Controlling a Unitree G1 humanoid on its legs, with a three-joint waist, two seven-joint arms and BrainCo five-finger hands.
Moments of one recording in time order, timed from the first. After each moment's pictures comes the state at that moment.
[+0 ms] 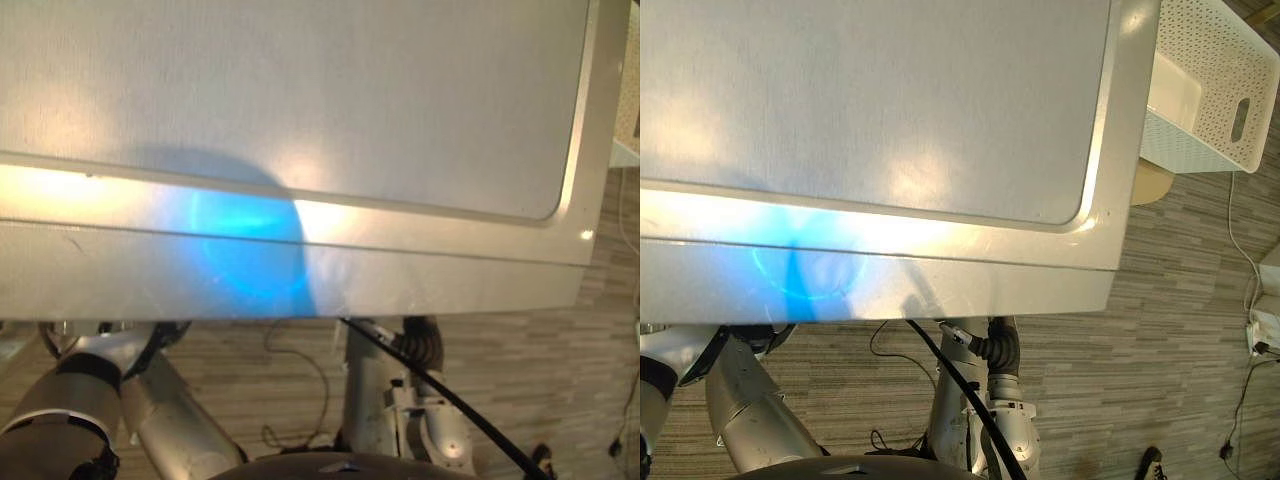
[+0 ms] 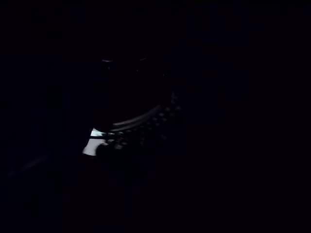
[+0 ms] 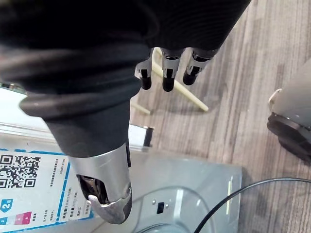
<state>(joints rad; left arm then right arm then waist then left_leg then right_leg) -0.95 0.45 -0.40 0.74 0.92 0.05 0.31 0.48 0.02 0.12 -0.26 0.03 -0.31 -0.07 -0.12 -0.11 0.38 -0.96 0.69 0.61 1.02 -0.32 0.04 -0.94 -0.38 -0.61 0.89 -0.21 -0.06</state>
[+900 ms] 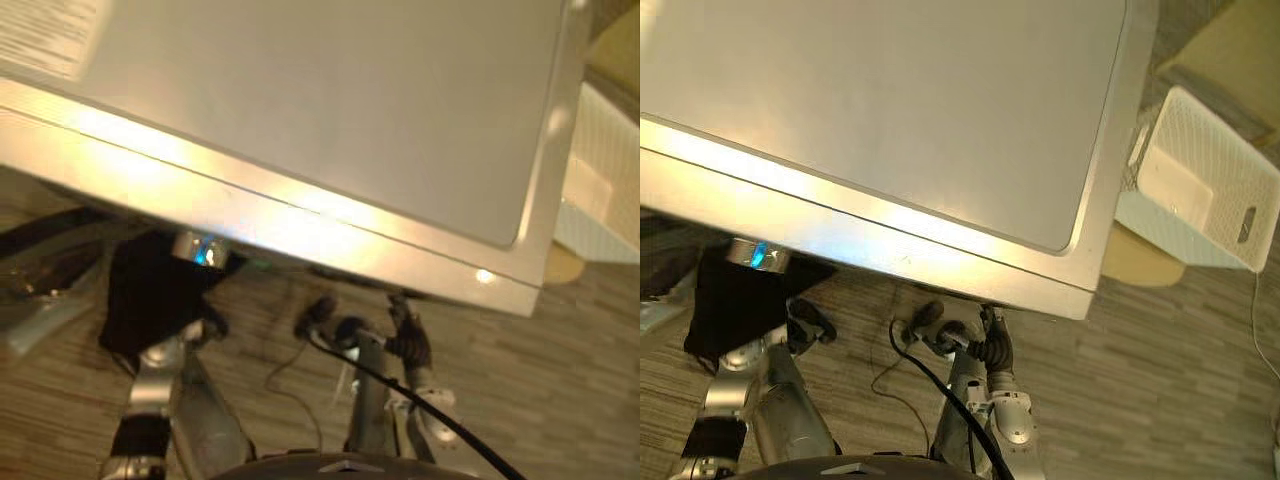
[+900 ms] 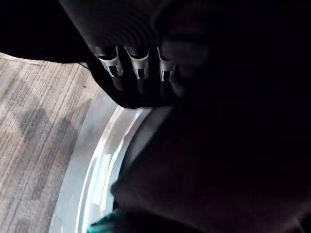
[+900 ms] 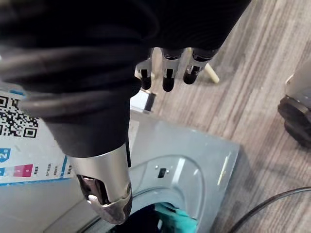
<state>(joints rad) 0.03 0.16 0.05 0.22 0.02 -0.10 0.23 0.36 -0.03 0.07 0.03 0.03 -0.21 -0.05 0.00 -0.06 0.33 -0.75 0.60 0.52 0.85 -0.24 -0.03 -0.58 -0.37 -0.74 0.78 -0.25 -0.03</state>
